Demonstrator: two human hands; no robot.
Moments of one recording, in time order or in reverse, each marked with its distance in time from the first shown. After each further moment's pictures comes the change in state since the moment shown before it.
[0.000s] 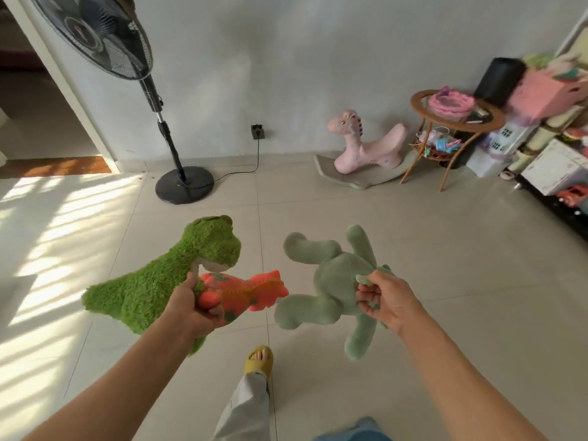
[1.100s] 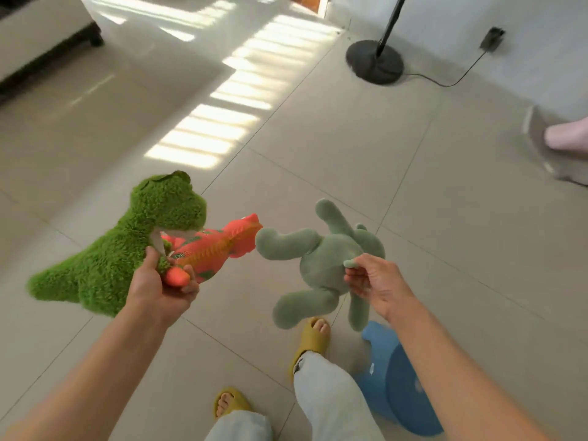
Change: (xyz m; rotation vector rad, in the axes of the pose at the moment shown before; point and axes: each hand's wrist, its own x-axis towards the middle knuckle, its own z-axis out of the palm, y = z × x) left_hand -0.095 -0.143 -0.503 -0.663 0.427 0.153; right_hand -0.182 0.335 0.159 -0.590 -0.396 0.215
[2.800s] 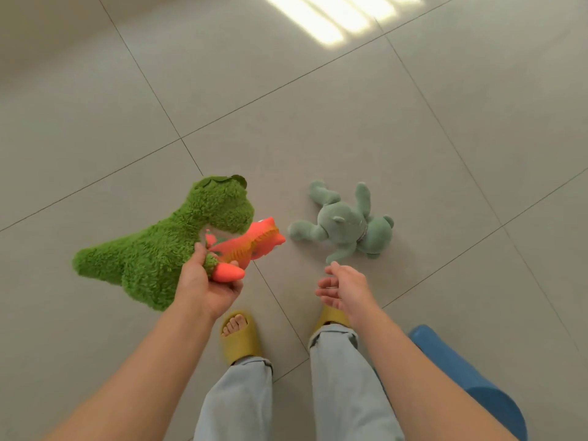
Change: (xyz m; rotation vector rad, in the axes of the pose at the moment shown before) left_hand 0.202 -0.110 -0.176 -0.351 0.267 -0.162; right_hand 0.149 0.253 0.153 -0.616 -0.190 0.338
